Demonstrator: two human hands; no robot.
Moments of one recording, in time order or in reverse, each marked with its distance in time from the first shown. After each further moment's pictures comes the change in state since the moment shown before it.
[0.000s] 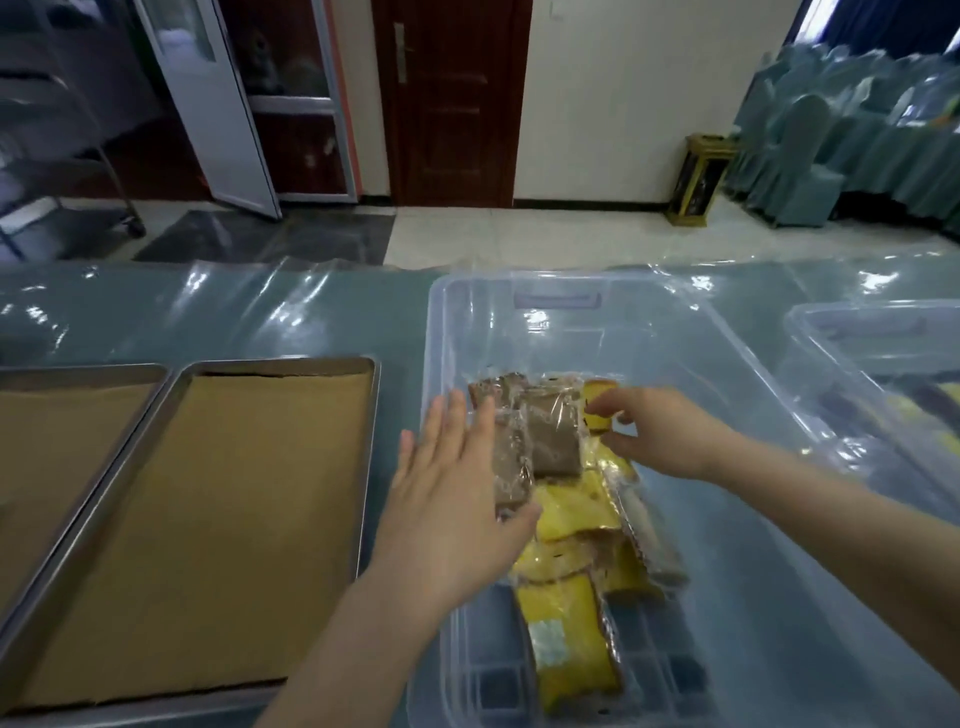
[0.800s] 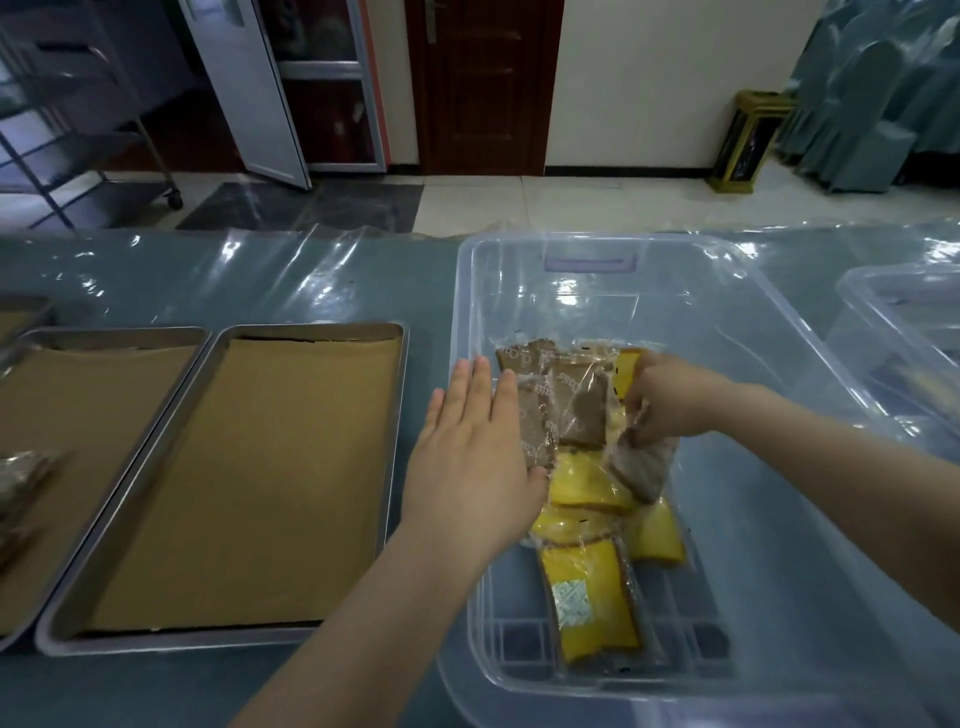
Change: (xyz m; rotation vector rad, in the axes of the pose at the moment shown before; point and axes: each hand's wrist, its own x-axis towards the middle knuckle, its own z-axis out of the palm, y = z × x) left_hand 0.000 0.002 0.002 0.217 0.016 -0.015; right_hand 0.049 0.028 0.033 -0.379 -0.244 -0.062
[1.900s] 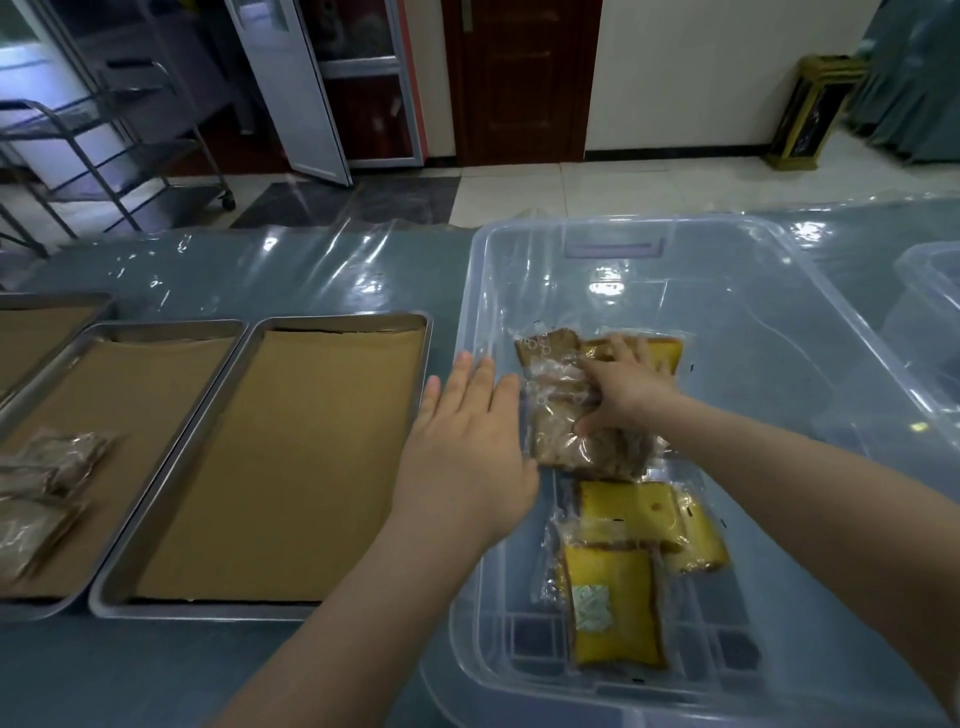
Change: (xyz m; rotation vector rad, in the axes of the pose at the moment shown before) left_hand -0.003 0.000 -0.001 0.146 0.014 0.023; right_hand 0.059 -0.042 0.036 0.267 0.048 0.155
